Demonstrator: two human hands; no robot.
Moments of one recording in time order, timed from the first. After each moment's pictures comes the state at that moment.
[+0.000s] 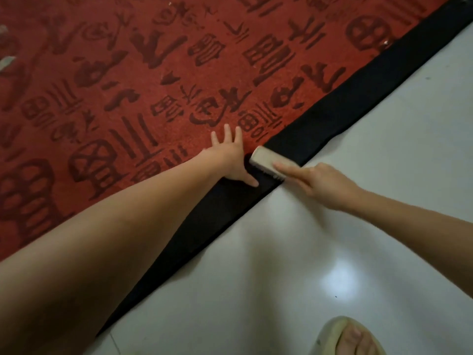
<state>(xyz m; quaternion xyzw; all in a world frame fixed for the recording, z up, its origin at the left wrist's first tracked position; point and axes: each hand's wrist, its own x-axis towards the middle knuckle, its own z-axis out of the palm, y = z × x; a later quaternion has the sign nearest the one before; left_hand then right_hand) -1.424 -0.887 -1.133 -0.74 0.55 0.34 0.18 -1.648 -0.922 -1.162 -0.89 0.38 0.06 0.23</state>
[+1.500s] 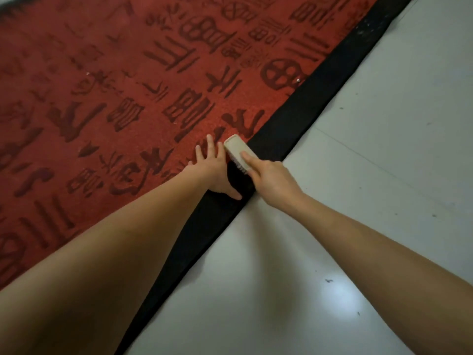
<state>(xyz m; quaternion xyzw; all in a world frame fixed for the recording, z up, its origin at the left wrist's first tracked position) -1.516 -1.030 -1.138 -0.71 0.59 0.30 0.22 -1.673 -1.032 -1.165 -0.79 0.55 -0.06 0.28</state>
